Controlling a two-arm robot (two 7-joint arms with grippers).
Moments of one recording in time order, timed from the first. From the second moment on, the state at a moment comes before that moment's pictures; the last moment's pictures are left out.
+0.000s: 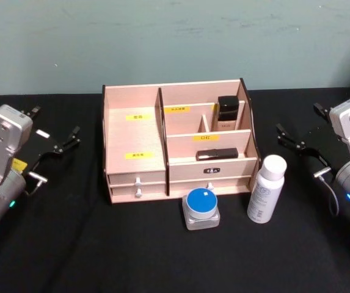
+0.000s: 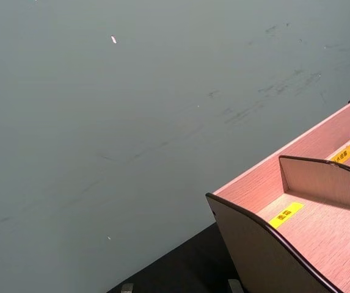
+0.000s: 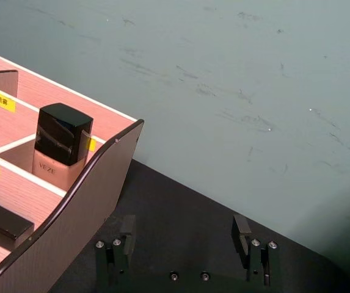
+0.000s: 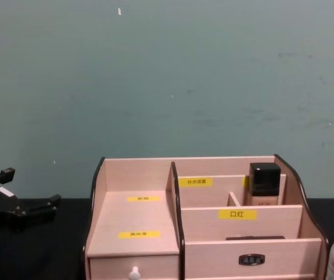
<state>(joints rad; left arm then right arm) -0.20 0.60 0.45 -1.41 -0.25 -0.12 0.03 0.20 0.60 -0.45 -1.41 0.25 -0.12 -0.03</state>
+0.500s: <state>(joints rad) -0.20 0.60 0.45 -1.41 -0.25 -0.12 0.03 0.16 0.63 -0.40 -1.47 0.27 -0.12 0.00</state>
